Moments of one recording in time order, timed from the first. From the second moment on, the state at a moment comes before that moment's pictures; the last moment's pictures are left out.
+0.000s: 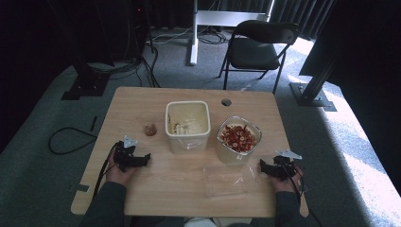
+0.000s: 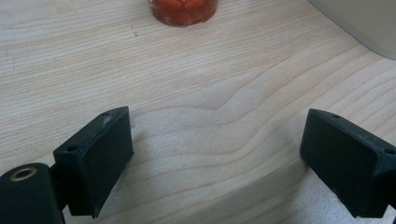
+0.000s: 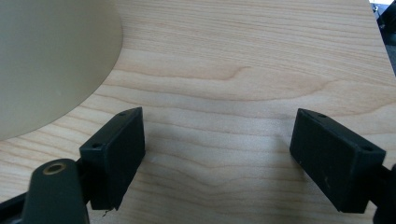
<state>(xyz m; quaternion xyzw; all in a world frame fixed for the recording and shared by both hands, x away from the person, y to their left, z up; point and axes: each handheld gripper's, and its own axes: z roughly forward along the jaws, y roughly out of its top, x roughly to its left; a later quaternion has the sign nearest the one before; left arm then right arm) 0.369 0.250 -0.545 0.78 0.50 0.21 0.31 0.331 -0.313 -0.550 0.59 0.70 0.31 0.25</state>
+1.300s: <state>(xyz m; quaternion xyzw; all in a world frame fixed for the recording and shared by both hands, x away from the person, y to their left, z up) 0.315 0.146 -0.503 0.82 0.36 0.07 0.43 0.262 -0.253 -0.518 0.51 0.76 0.34 0.21</state>
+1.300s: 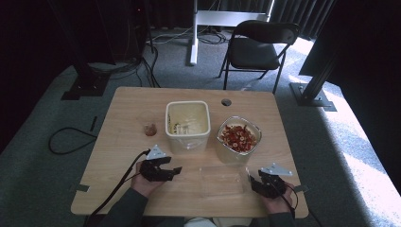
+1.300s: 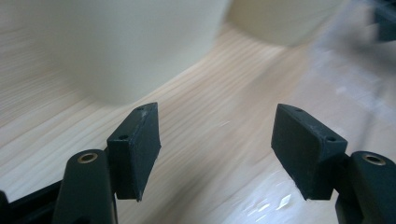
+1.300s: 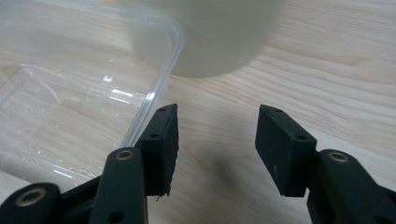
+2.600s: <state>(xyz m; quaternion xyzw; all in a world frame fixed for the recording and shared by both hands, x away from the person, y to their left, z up) 0.329 0.155 -0.473 0.85 0.32 0.09 0.40 0.278 -0.246 -0.521 0.51 0.76 0.34 0.23</state>
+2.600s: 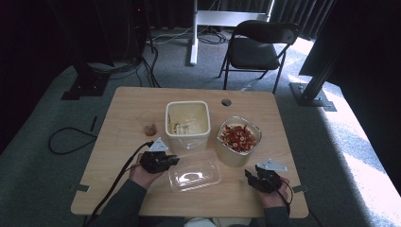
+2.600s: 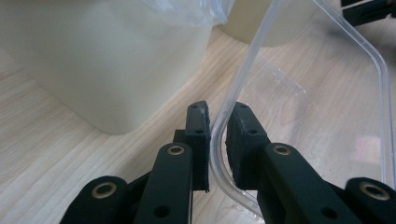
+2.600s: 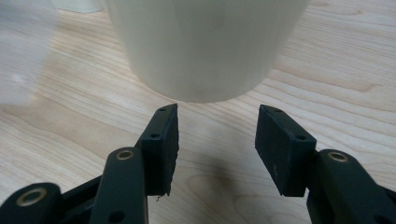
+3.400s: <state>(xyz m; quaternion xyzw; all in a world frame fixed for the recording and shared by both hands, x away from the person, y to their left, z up) 0.317 0.203 -0.418 0.83 0.34 0.14 0.43 0.283 -0.259 -0.527 0.53 0.75 0.33 0.23</state>
